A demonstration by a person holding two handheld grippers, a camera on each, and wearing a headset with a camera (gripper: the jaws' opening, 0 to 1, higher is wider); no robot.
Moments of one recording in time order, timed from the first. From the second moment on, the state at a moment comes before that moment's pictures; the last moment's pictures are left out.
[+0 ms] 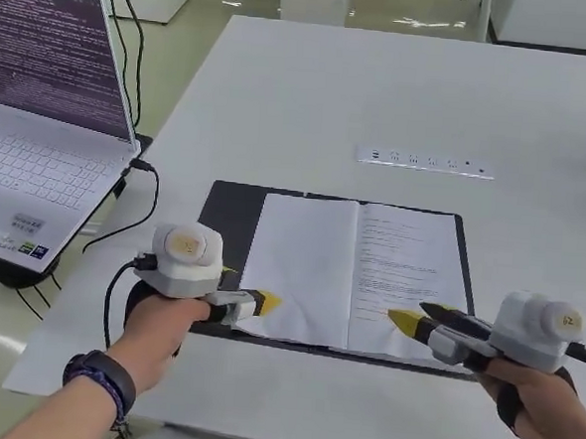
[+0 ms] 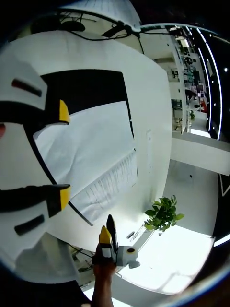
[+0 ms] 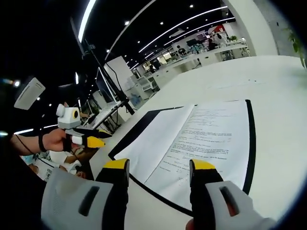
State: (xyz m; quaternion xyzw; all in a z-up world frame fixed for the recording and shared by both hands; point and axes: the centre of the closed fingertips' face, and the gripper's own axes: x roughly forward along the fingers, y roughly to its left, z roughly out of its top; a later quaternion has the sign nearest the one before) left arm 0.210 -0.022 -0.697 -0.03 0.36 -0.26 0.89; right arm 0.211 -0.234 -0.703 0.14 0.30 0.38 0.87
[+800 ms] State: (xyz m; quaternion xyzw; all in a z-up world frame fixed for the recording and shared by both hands) left arm 0.198 -0.002 -0.643 -0.01 0.31 -0.26 0.91; right arm 0.194 -0.304 -0.661 0.07 0.27 0.32 0.90
